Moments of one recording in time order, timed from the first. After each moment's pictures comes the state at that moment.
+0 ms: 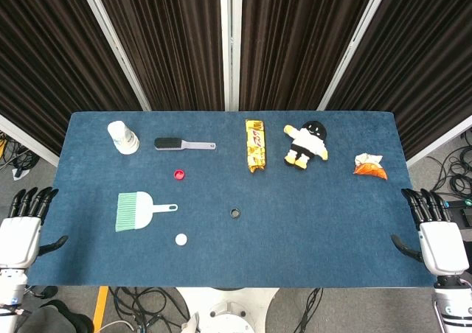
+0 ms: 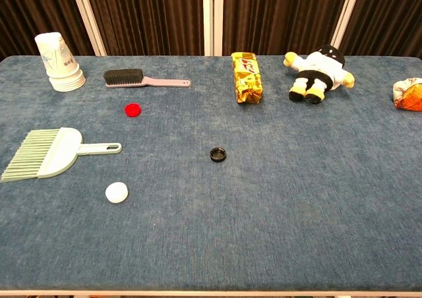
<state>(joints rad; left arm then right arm) -0.09 -1.19 -0.05 -1.56 1.49 1.51 0.11 0.08 -1.12 0.06 -1.60 -1.56 1.52 0.00</state>
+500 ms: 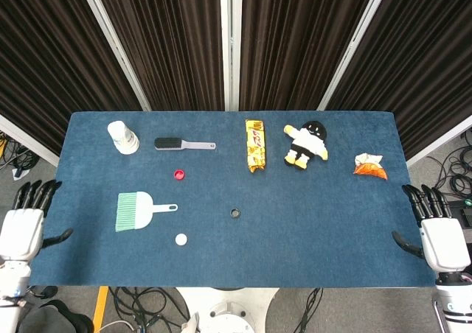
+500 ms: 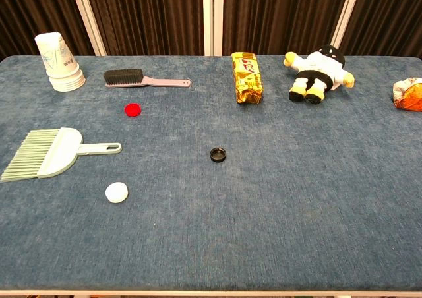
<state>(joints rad) -0.14 -1.17 -0.11 -1.62 1.45 1.45 0.07 0.10 -1.10 0.08 -1.58 -1.57 1.52 0.03</state>
